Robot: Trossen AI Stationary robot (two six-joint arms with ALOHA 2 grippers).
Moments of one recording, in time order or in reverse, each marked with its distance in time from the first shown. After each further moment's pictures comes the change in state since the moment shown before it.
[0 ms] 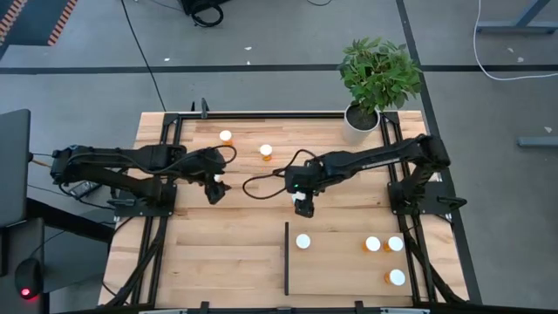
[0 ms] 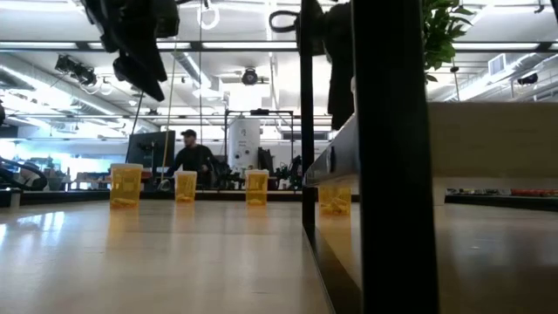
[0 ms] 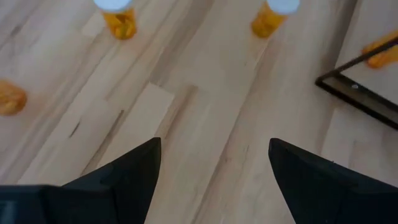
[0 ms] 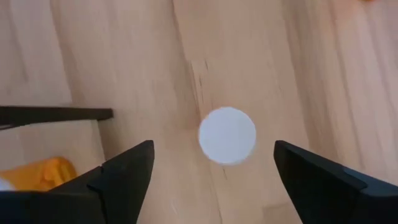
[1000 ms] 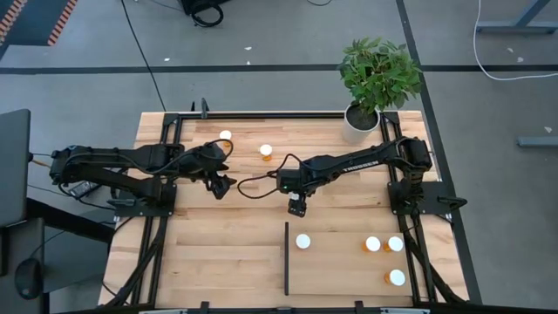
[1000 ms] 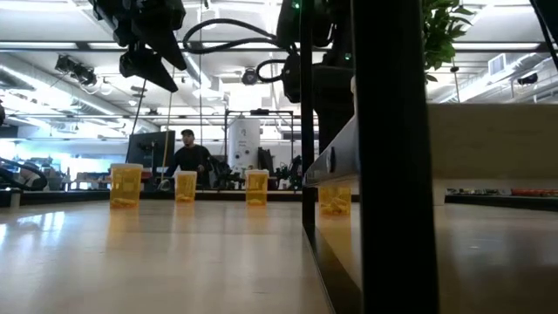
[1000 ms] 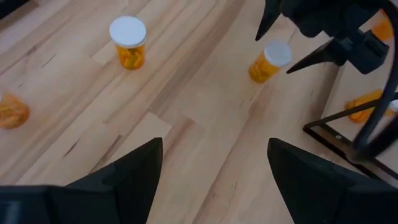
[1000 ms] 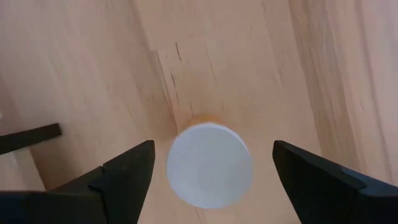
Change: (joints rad) left arm 0.000 -0.014 0.001 0.101 -0.061 -0.104; right arm -0.044 0.149 -0.002 0.043 0.005 0.035
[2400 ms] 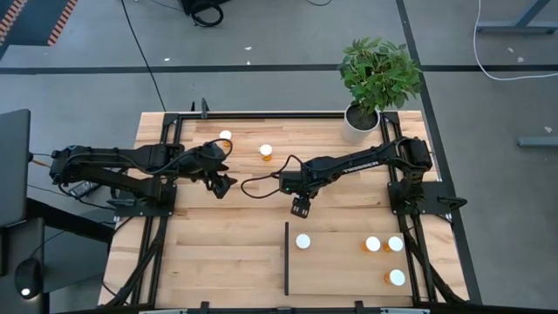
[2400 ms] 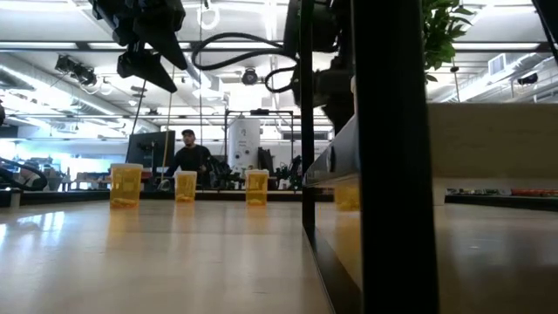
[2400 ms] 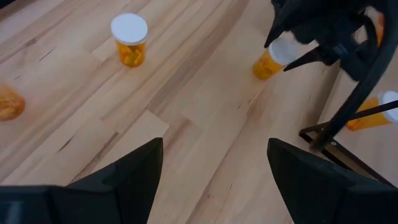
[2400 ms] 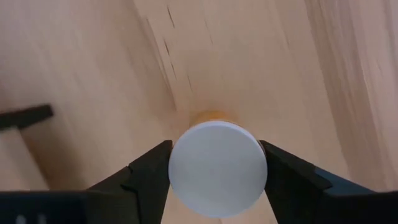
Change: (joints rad) left arm -0.002 0.000 0.000 0.001 -0.002 -0.050; right arm 0.001 -0.007 -0.028 -0.040 -0.032 0.063
